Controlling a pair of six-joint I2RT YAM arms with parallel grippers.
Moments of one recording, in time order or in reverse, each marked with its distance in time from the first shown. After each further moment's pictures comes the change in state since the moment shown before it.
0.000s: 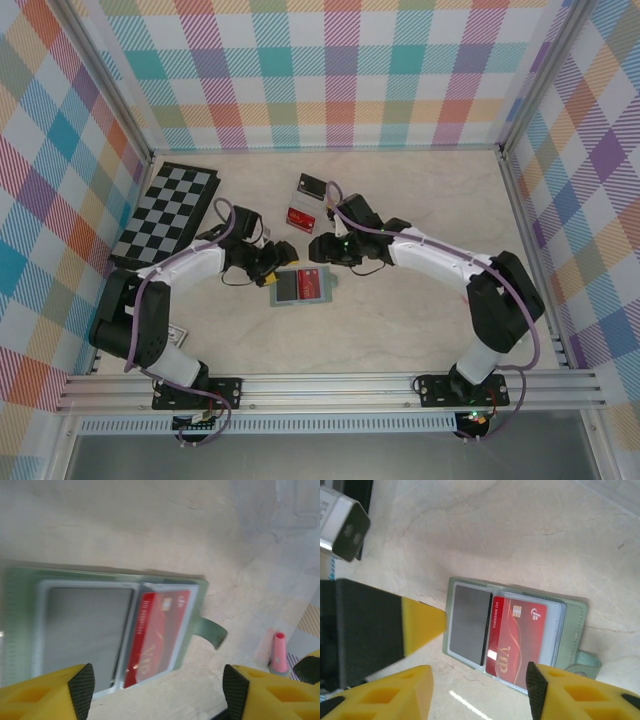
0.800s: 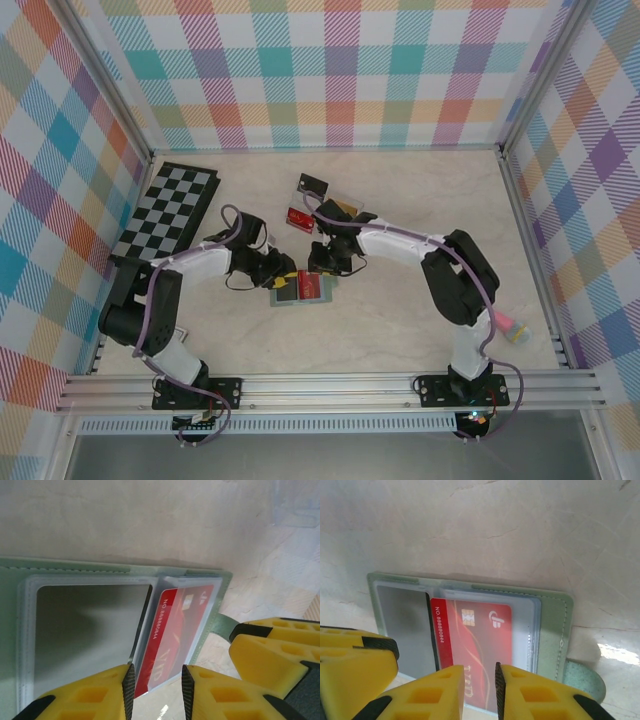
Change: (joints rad) left arm -0.025 0.088 -0.028 0.068 0.068 0.002; right arm 0.032 0.264 0.192 -0.204 0.051 0.068
